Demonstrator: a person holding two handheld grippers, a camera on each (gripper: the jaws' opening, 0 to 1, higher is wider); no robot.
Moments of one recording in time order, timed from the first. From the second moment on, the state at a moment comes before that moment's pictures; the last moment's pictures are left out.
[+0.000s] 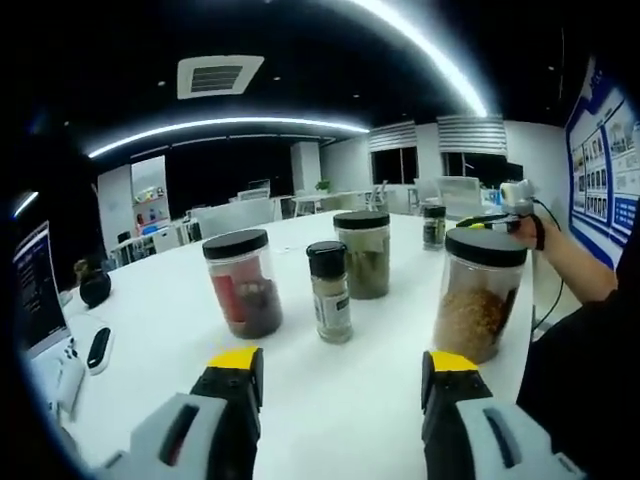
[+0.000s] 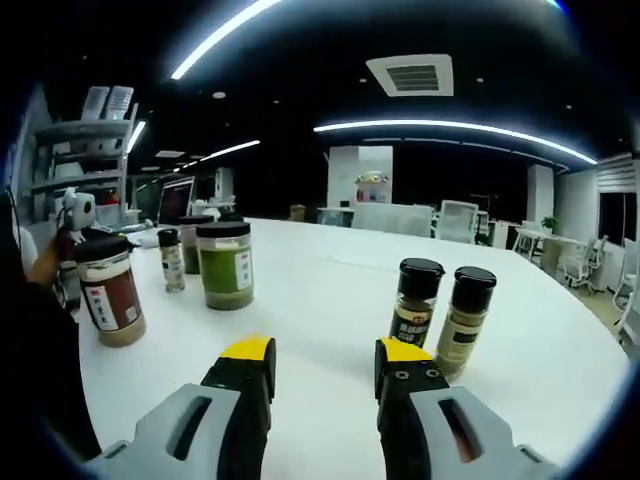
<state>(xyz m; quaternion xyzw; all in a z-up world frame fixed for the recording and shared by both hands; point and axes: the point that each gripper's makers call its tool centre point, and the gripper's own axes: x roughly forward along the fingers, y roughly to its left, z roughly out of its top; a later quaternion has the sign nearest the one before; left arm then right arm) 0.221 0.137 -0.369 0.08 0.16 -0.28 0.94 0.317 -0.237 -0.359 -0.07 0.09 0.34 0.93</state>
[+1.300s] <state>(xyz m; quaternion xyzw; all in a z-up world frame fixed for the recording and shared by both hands) 0.252 0.112 -0.358 0.07 0.12 -0.31 0.94 0.289 -0.195 -0.383 -0.13 0.12 0.44 0.88</state>
